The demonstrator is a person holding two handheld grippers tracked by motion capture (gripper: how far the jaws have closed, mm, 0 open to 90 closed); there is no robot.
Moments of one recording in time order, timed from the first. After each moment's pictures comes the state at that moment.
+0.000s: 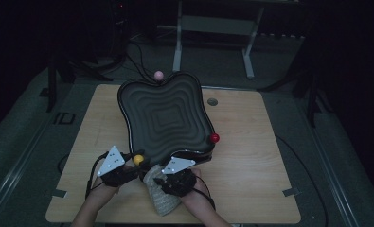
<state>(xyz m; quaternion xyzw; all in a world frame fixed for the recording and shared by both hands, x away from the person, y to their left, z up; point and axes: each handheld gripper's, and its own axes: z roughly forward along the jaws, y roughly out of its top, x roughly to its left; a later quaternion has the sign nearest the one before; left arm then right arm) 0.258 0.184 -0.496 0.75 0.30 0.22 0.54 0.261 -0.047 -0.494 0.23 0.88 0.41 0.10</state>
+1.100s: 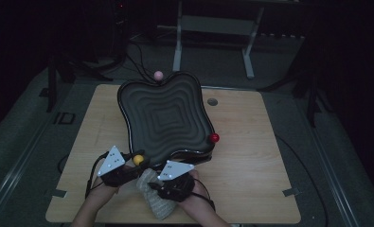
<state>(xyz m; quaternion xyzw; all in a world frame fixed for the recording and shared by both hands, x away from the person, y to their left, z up) 0.258 0.184 -0.496 0.75 0.30 0.22 0.54 0.237 -0.048 -0.456 0.18 0.87 0.44 0.11</state>
